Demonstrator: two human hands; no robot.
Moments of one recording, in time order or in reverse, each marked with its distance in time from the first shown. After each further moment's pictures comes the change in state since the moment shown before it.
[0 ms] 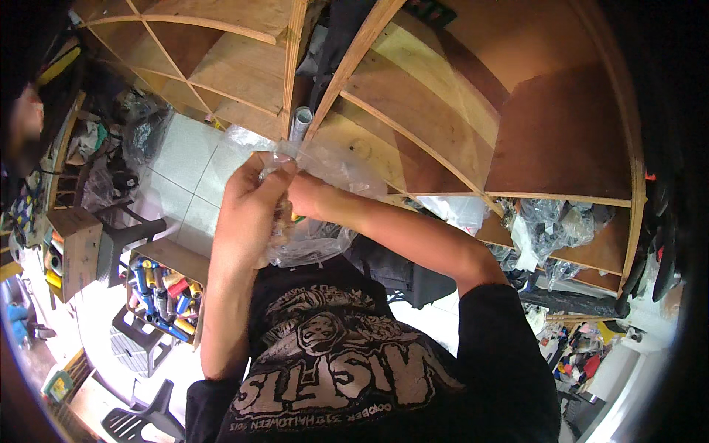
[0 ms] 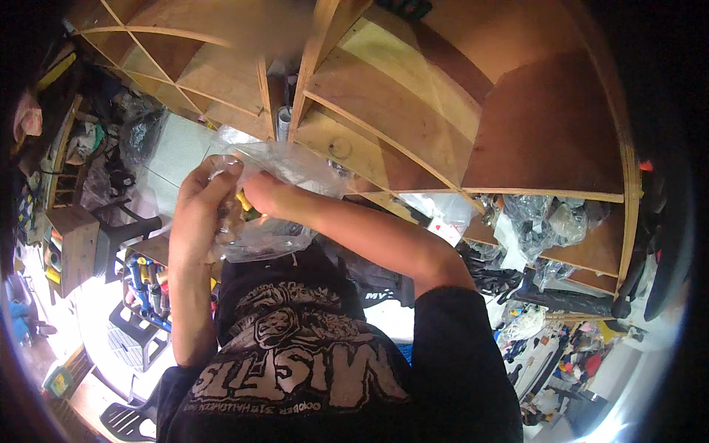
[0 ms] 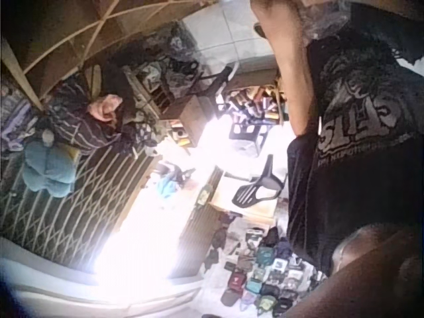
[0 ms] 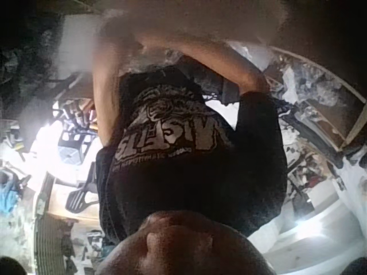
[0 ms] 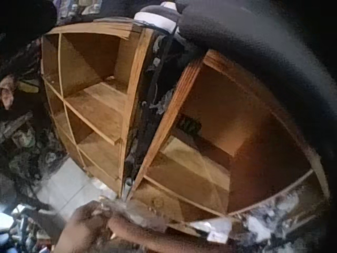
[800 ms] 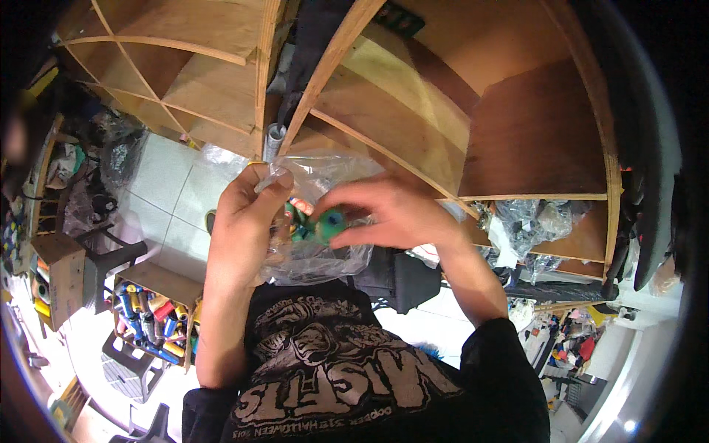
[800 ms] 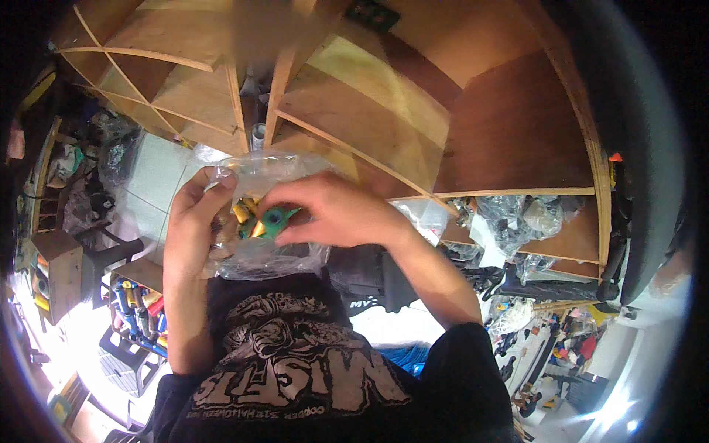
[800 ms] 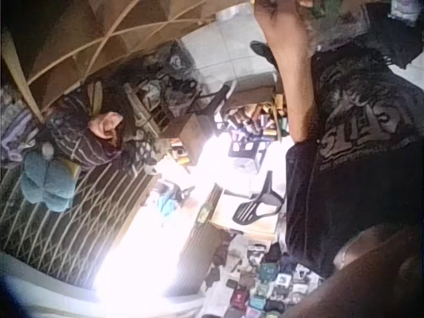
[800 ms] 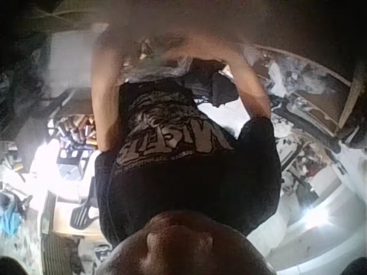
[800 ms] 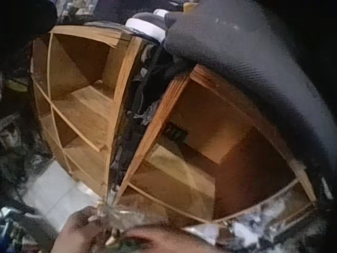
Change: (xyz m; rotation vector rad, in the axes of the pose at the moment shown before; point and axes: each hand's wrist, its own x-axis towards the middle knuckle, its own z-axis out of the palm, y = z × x) left_hand 0.004 0.009 0.019 -0.088 -0.110 0.017; right_hand -0.126 -0.009 -0.098 0.300 0.098 -0.304
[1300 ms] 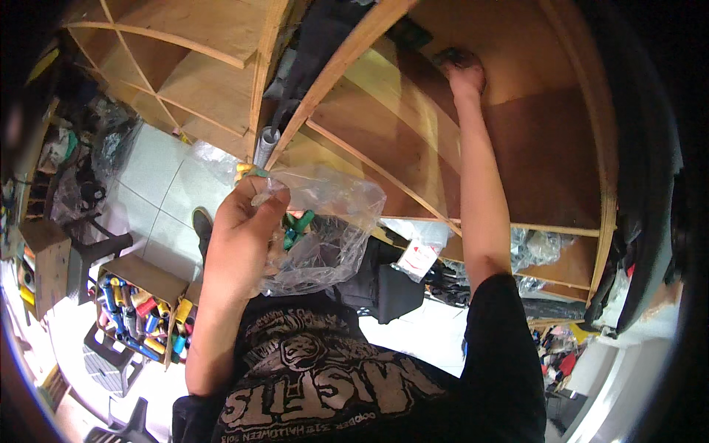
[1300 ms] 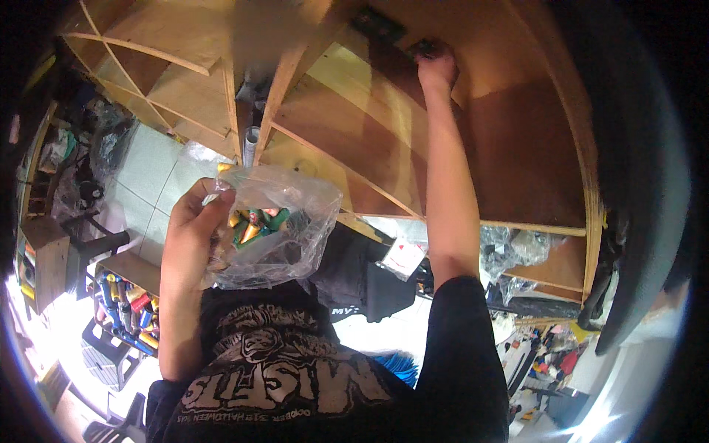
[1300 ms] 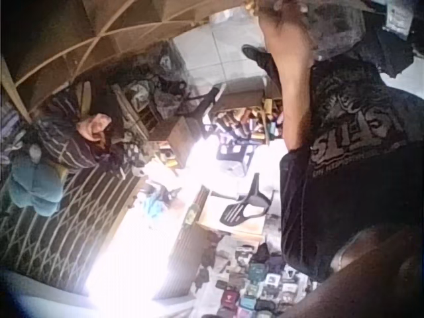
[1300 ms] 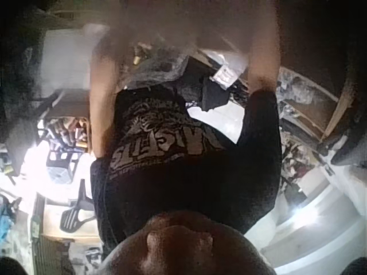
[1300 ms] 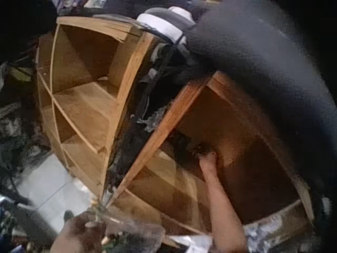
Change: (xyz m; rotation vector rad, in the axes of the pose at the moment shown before) left_hand 0.010 -0.003 0.007 0.045 0.016 -0.078; right_hand 0.046 0.176 -0.278 -0.530 1.298 0.130
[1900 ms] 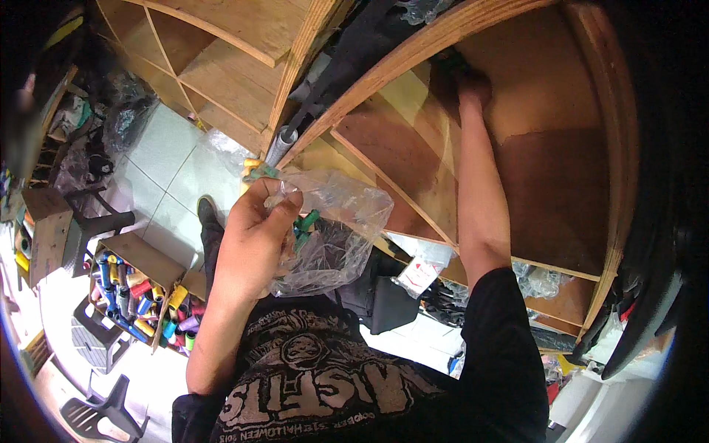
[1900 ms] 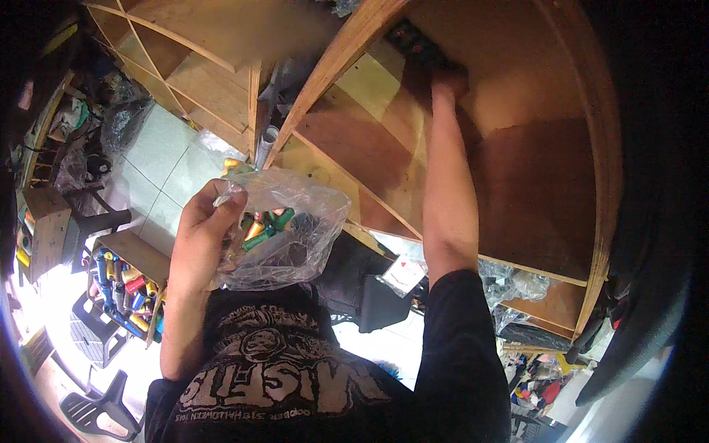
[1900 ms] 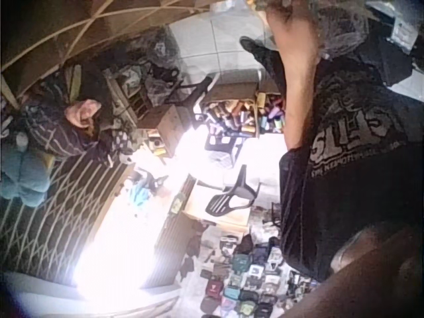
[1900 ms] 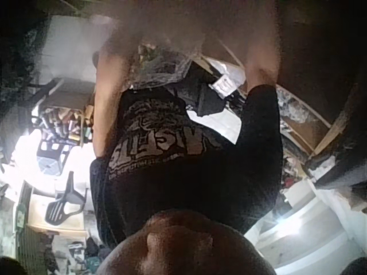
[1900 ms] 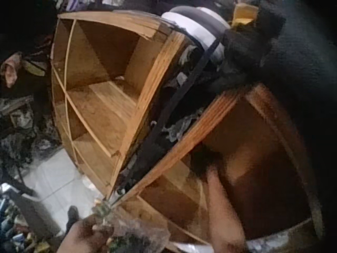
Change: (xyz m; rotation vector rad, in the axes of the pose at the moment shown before) left_hand 0.013 -0.008 -0.005 -0.004 0.114 0.023; right_hand 0.043 0.039 0.079 -0.553 -0.047 -0.026
